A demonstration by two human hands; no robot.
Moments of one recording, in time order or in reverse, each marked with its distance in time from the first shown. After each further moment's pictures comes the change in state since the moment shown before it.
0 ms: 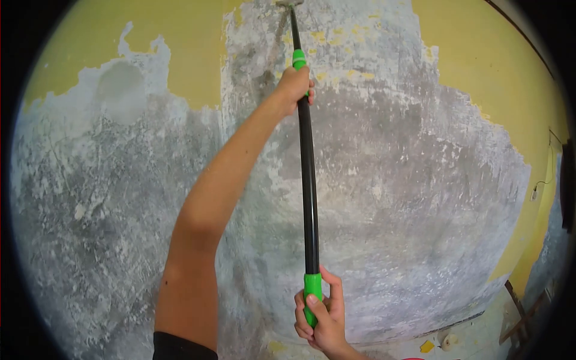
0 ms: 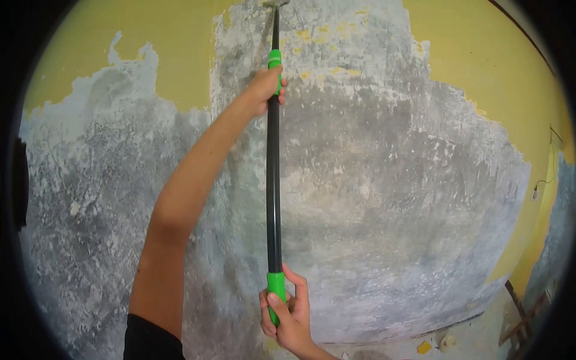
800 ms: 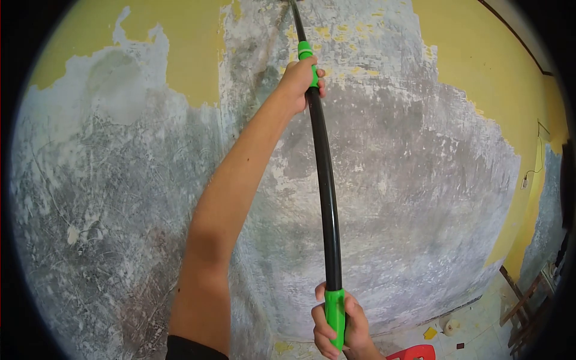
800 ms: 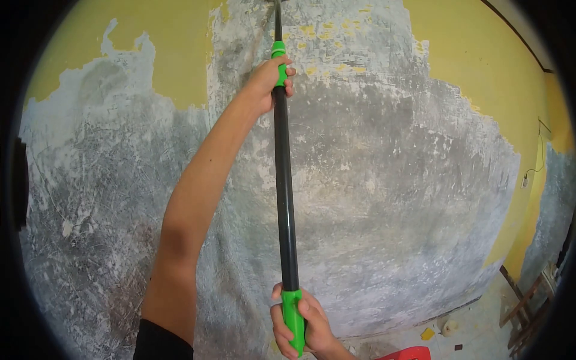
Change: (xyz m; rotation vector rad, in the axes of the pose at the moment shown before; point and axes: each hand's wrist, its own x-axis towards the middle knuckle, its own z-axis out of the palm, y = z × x) left_hand -0.007 0.008 -0.035 -0.327 -0.152 -0.030; right_hand 0.014 0.023 0.036 0.376 -0.248 0.123
